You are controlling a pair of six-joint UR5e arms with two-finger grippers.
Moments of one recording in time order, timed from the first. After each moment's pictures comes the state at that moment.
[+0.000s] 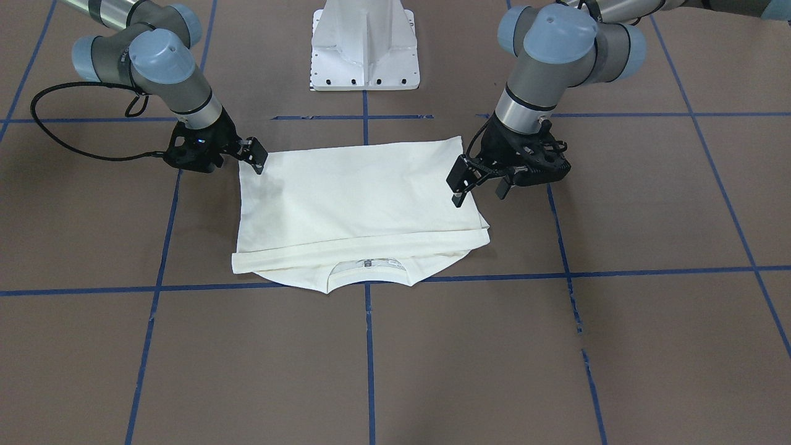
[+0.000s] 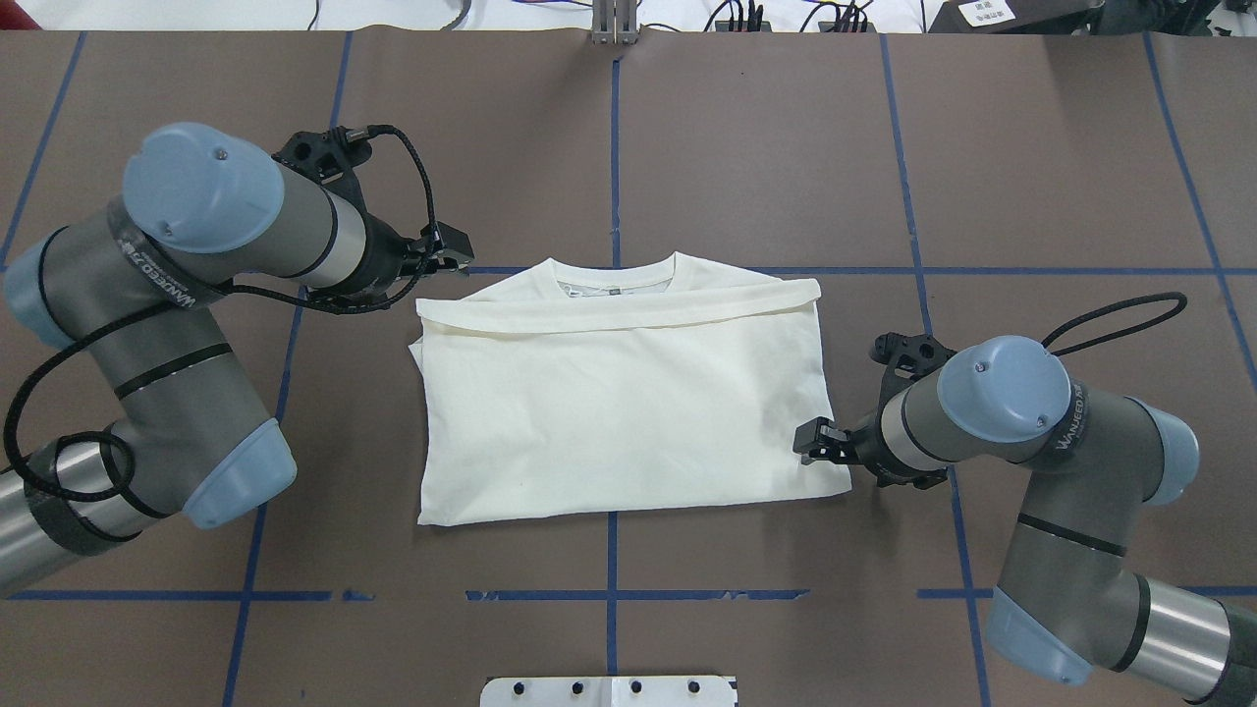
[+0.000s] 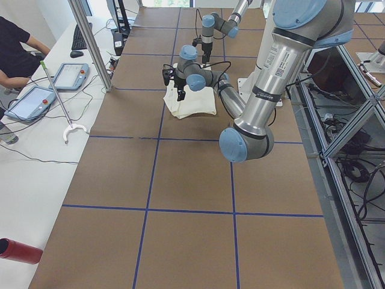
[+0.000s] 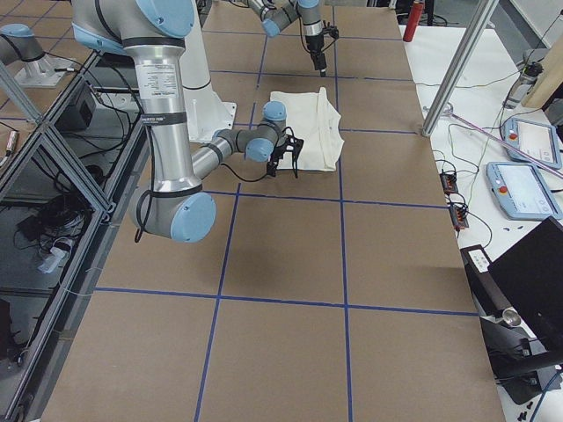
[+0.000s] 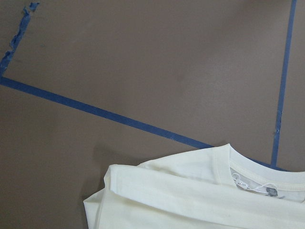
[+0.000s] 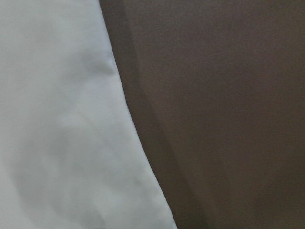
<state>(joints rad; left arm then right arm) -0.69 -2.04 -1.82 -1.83 -1.87 -1.47 0.47 -1.41 1.86 -1.20 1.92 1.53</state>
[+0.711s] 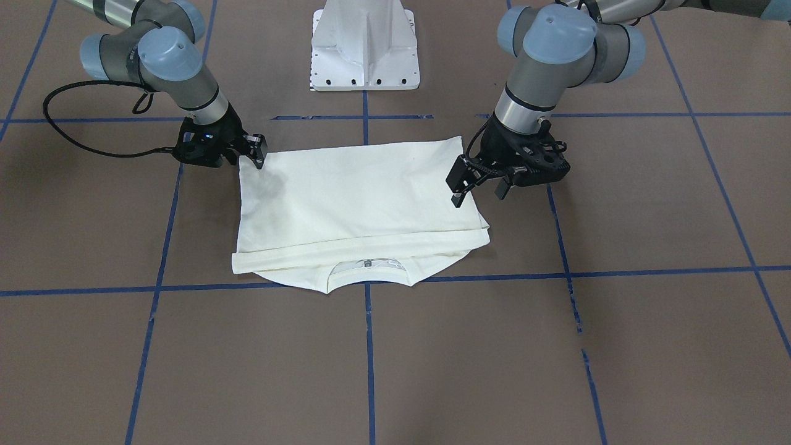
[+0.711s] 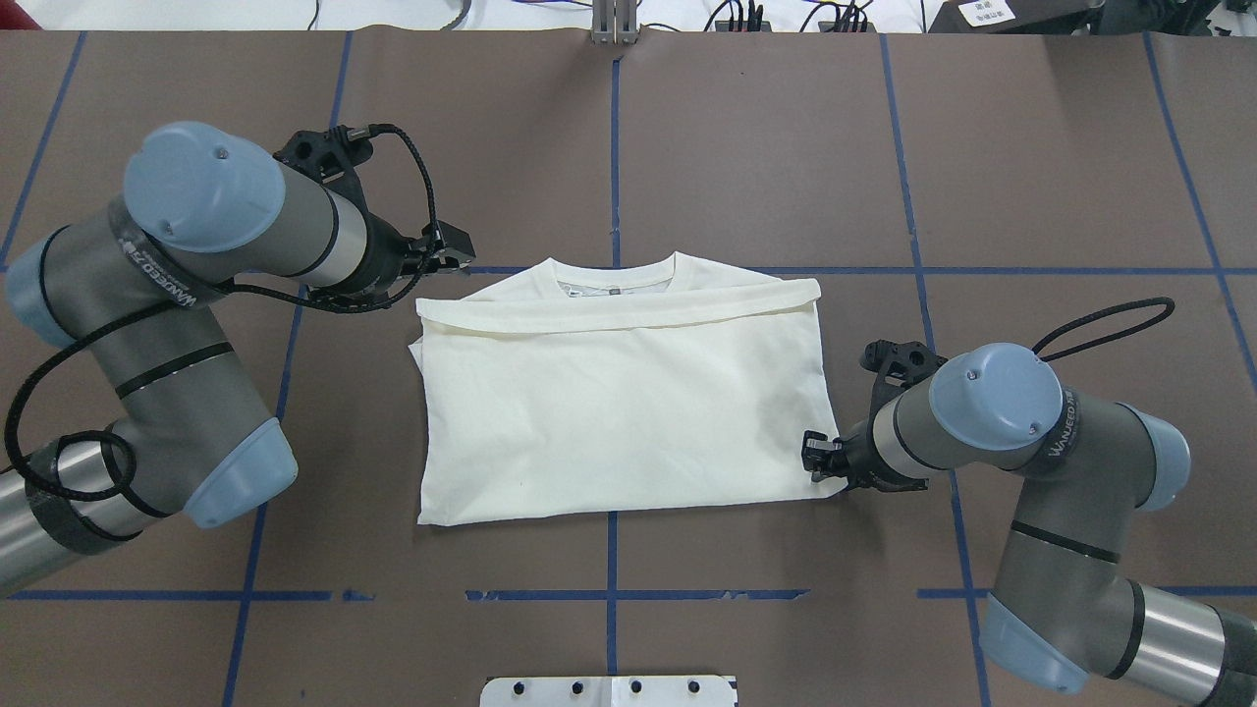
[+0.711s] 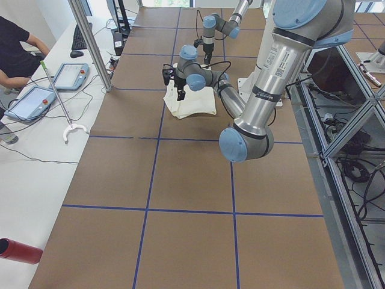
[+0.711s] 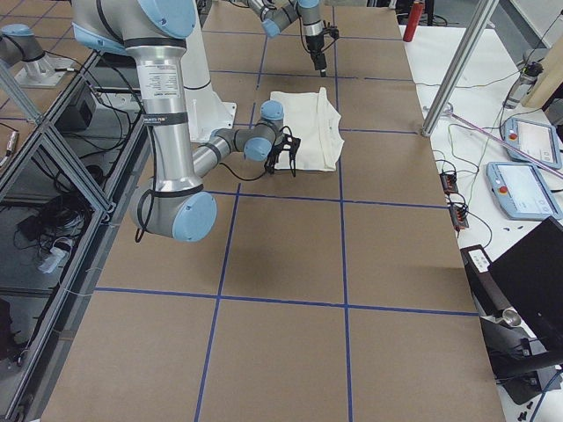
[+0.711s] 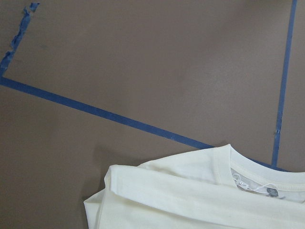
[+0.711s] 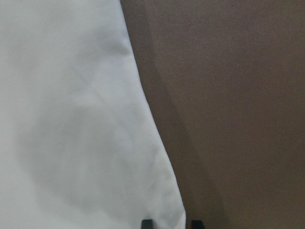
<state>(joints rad) -0.69 -2.04 -1.82 -1.83 -1.87 -1.47 0.46 -1.40 1.87 -1.20 1.93 1.53</state>
